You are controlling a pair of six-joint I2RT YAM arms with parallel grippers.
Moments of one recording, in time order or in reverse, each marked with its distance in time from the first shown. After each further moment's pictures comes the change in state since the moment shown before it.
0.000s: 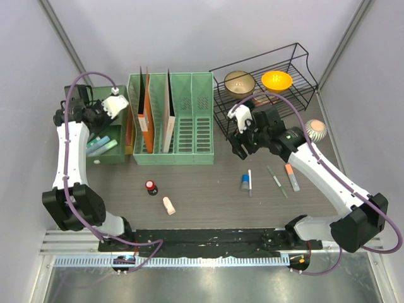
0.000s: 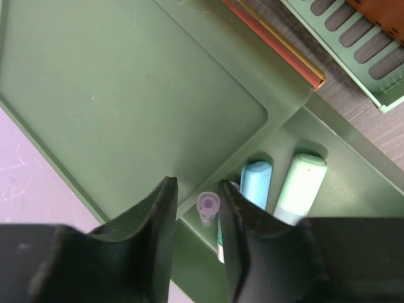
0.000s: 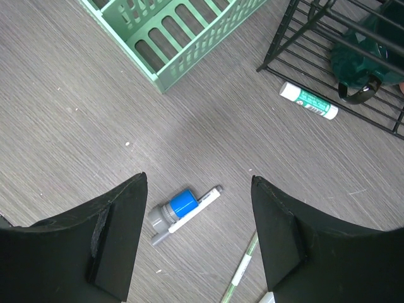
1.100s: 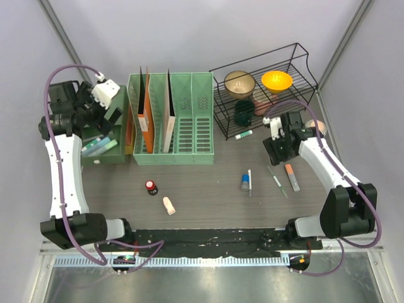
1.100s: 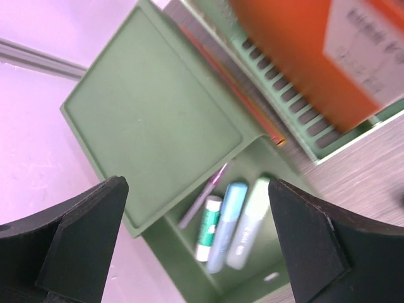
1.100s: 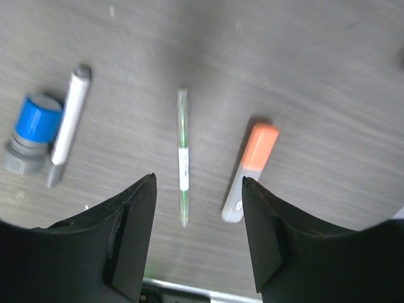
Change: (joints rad) left arm 0.001 -0.139 0.098 -0.018 0.163 -0.224; right arm -0.396 0.078 -0.143 -0.148 0.131 -0.021
